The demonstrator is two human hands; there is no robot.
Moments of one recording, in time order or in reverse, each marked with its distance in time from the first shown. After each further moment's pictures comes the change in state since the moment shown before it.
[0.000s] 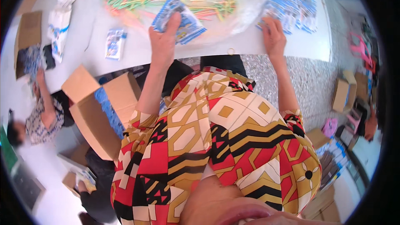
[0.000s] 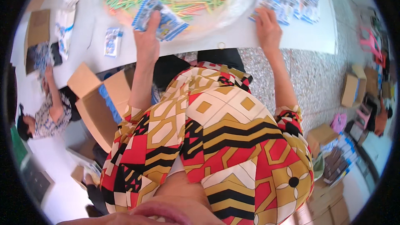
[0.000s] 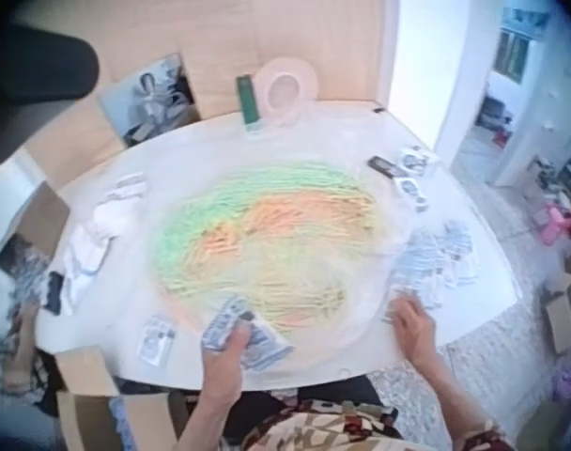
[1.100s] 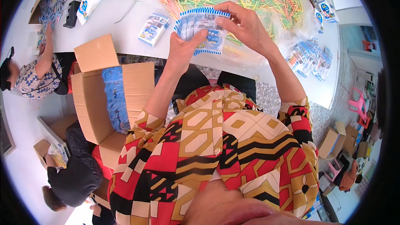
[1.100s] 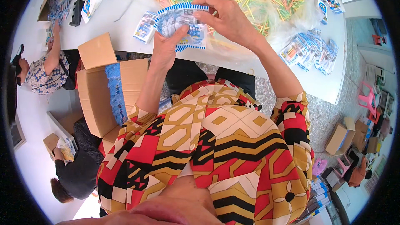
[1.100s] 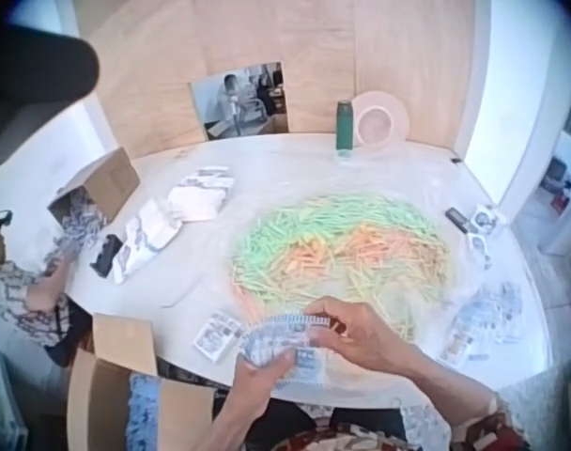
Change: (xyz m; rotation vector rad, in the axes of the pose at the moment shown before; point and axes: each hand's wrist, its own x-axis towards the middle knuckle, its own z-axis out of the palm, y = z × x) left_hand -0.023 0.031 -0.046 -0.061 0.008 0.022; right_hand 0.109 -0.213 0.015 0.851 -0.713 -0.326
